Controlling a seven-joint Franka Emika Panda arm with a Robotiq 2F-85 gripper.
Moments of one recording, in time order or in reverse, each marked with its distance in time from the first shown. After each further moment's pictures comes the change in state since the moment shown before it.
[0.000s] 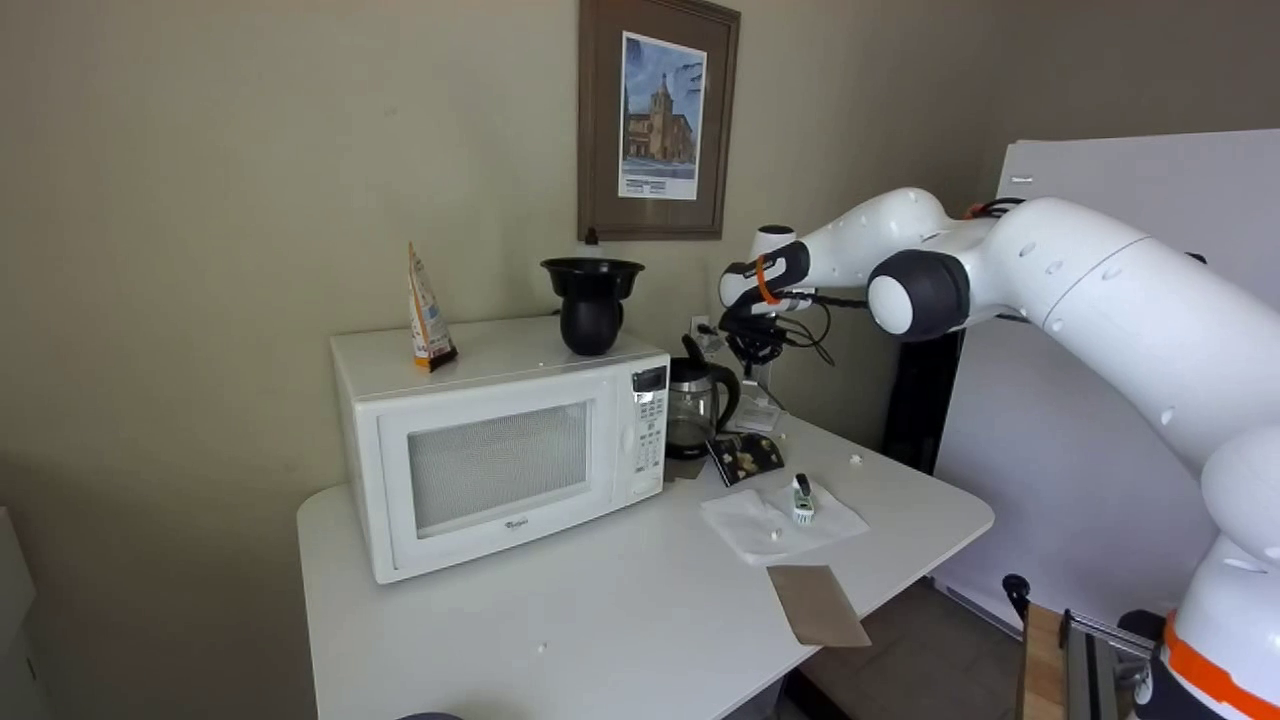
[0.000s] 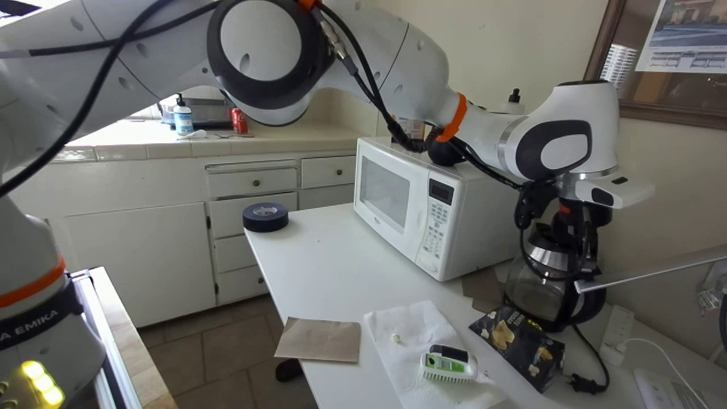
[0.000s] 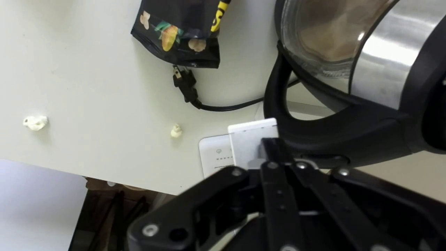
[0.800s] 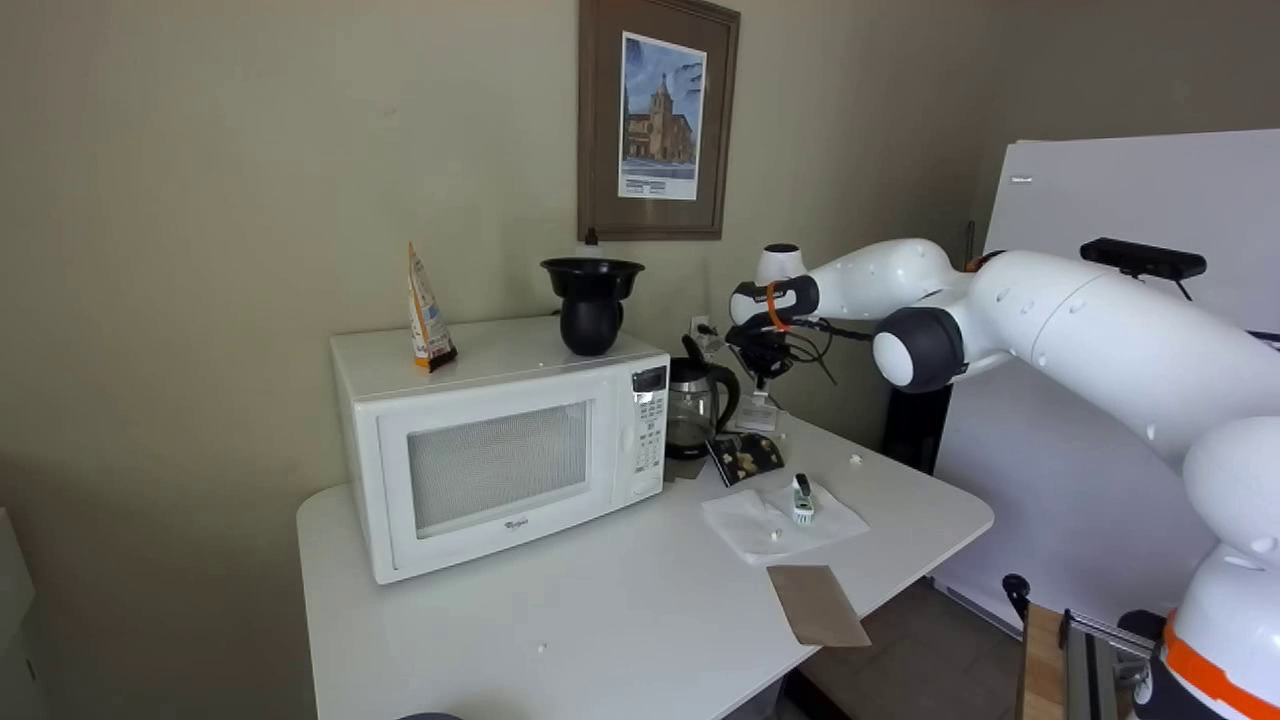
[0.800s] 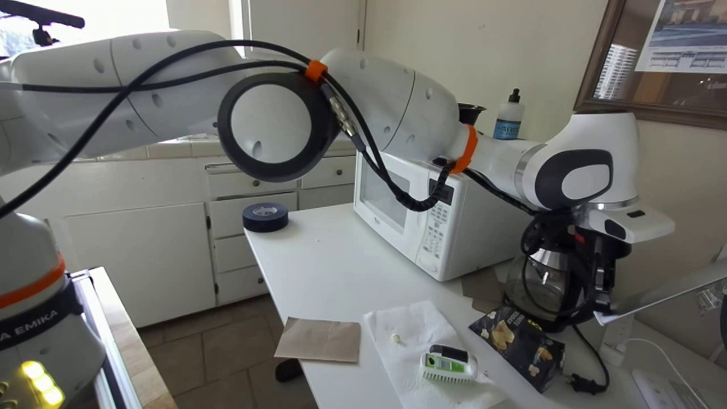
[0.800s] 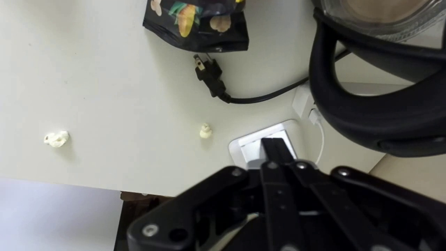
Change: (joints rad) arm -0.106 0.208 0.020 0.308 -0.043 -0.114 0.154
